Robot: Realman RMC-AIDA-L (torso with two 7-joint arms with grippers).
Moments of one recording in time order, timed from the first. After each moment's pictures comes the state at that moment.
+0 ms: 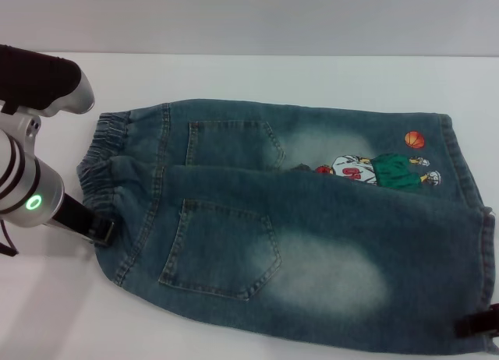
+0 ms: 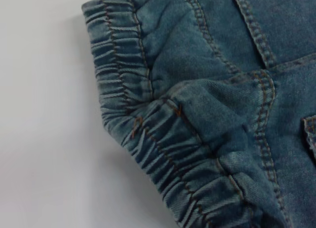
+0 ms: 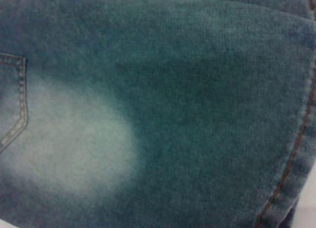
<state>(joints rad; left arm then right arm) -0.41 -2.06 -1.56 -1.52 2.80 -1.51 0.07 0.05 2.08 1.84 1.62 -2.43 1.65 -0.24</state>
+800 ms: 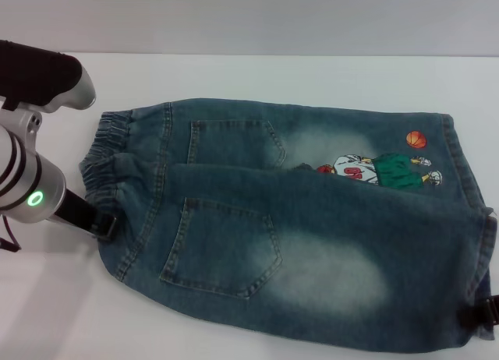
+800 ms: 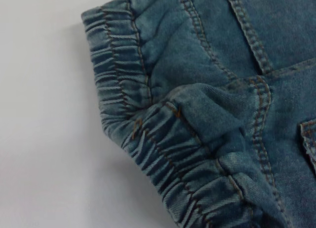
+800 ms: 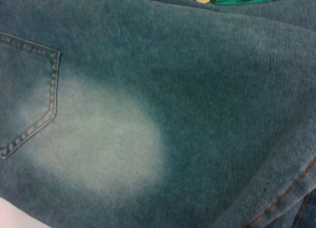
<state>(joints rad) -0.41 -2.06 -1.56 -1.52 2.79 -1.50 0.08 0.06 2.07 1.80 1.65 -2.43 1.64 -0.29</state>
